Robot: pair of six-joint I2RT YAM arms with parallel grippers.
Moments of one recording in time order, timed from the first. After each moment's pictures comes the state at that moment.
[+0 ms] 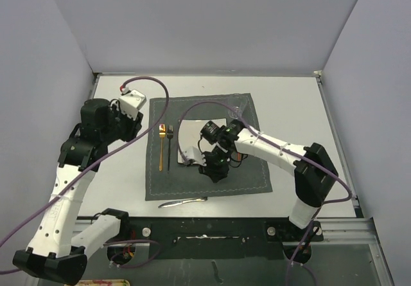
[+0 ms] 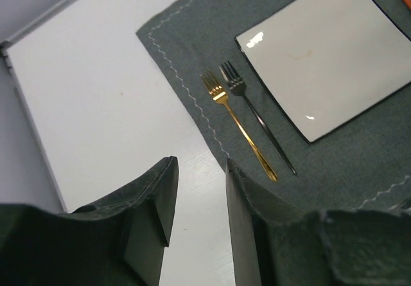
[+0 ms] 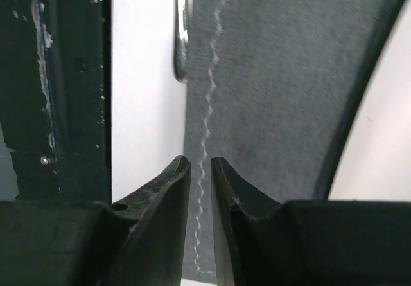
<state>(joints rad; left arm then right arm) -0.23 0.98 1.19 -0.77 0.17 0.30 0.84 1.71 1.34 -1.04 -0.47 -0.76</state>
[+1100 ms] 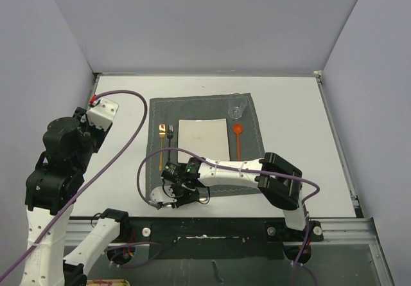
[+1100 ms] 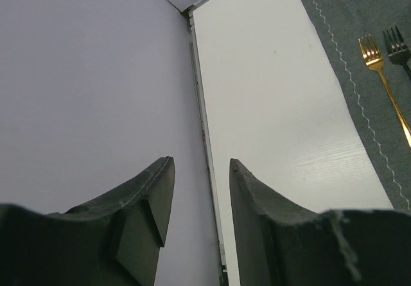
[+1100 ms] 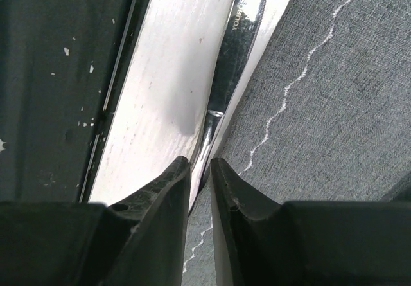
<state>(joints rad) -0.21 0.79 1.37 -0.96 -0.29 0.51 1.26 1.94 1.41 -0.79 -0.21 -0.72</state>
